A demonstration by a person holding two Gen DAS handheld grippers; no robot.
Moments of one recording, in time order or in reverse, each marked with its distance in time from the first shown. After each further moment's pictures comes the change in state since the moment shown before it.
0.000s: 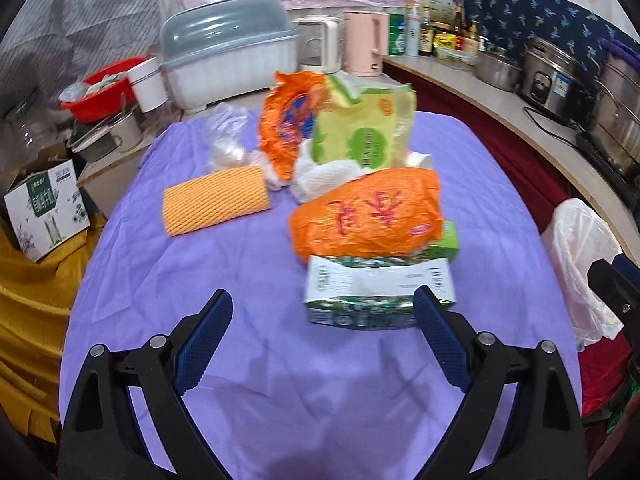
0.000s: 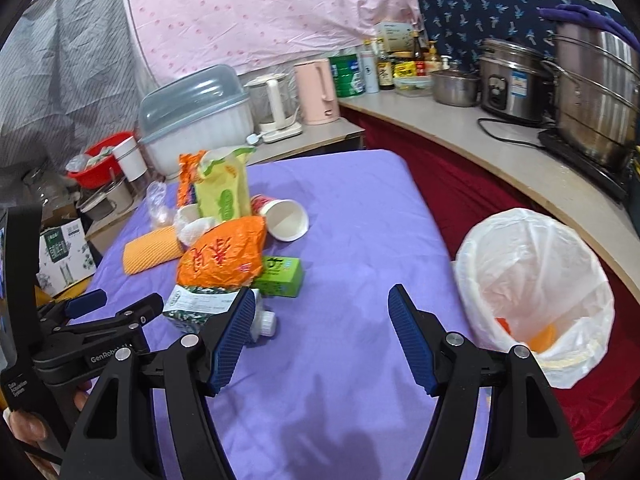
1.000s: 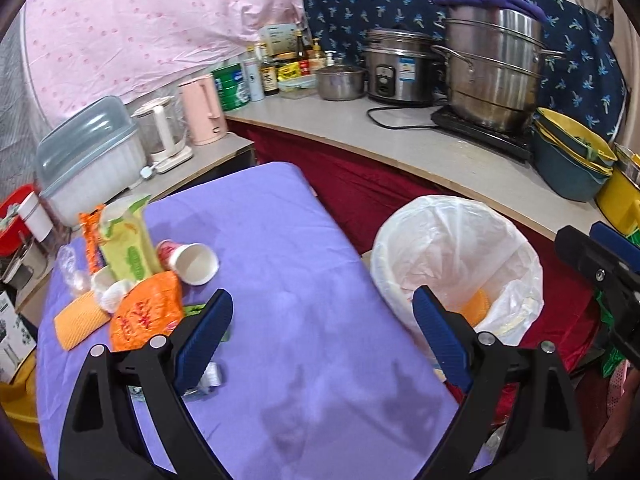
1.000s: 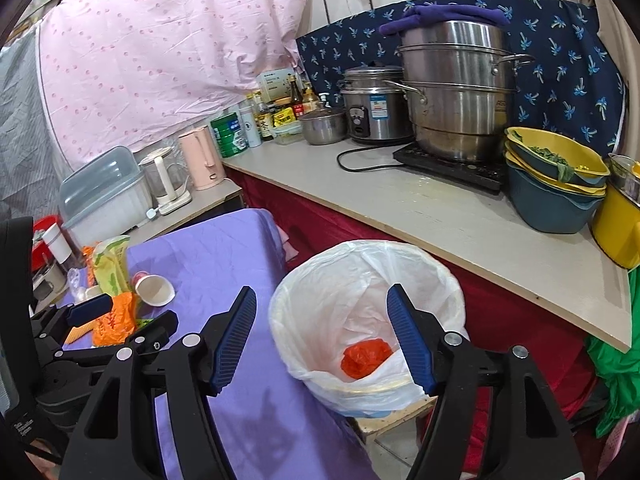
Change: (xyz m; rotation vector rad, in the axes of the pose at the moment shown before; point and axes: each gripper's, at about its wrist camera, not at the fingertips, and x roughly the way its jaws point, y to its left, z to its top) left arm -0.050 -0.216 0.019 0.337 -0.156 -0.249; right arm -0.095 -0.163 0.009 0.200 -0.167 -0.251
